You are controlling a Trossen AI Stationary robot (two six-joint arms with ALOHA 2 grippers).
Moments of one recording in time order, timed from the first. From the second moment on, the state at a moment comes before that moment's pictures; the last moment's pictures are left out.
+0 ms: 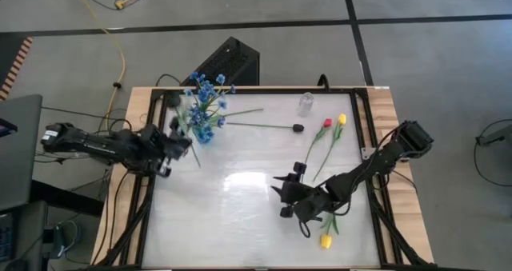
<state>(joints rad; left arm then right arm) -0.12 0.68 0.23 1.10 -0.03 -0.17 0.53 1.64 0.99 -0.09 0.86 0.28</state>
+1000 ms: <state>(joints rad) -0.45 1.45 0.47 1.37 -0.24 0.05 0.37 1.92 1.03 1.08 0.29 -0.03</state>
